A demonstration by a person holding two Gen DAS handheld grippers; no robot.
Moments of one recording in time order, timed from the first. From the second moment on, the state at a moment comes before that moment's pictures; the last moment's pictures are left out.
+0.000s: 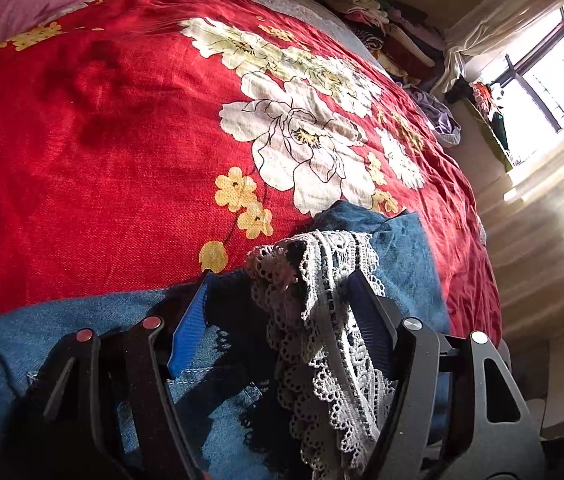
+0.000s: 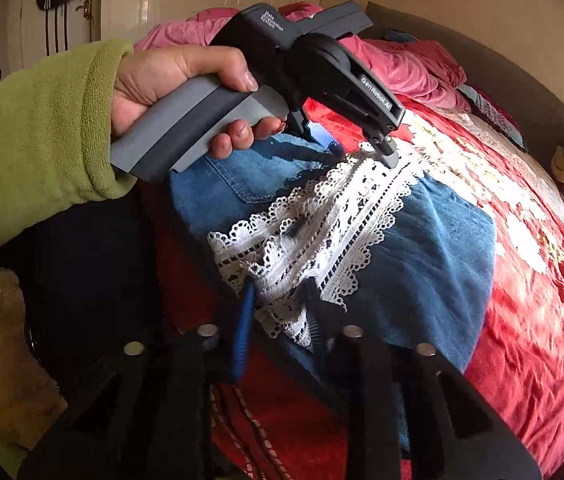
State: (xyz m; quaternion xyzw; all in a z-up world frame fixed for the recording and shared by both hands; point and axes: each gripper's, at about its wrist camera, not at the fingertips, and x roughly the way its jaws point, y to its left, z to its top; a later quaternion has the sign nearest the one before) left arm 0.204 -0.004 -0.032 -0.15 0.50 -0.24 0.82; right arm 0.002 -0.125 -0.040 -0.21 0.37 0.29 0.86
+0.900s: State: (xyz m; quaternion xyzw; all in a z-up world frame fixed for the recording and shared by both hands) left arm 0.204 -0.003 -0.020 -0.17 0.48 -0.23 0.83; right arm 0.004 -0.102 -0.034 -0.18 0.36 0.34 0.85
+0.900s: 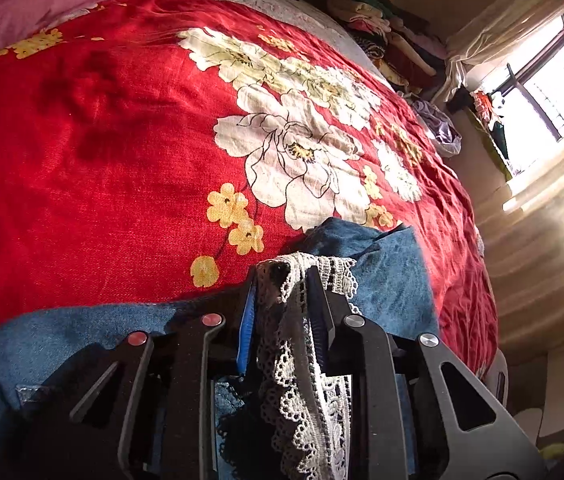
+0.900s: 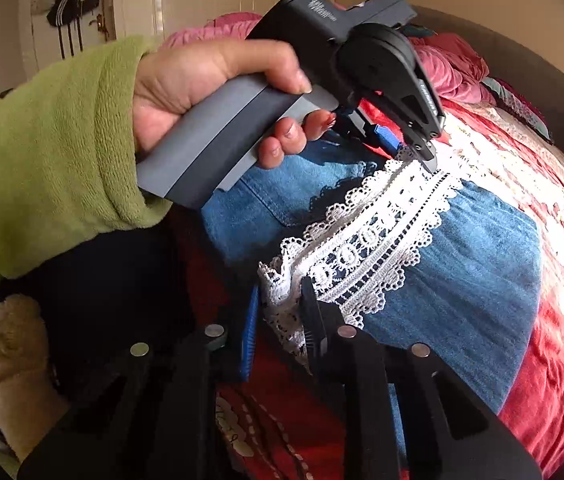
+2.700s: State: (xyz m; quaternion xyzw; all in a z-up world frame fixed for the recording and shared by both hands) left arm 0.076 -0.049 -0.034 0.02 0.45 -0.18 0.87; right arm 0.027 -0.220 -0.042 -0.06 0.42 0.20 0.88
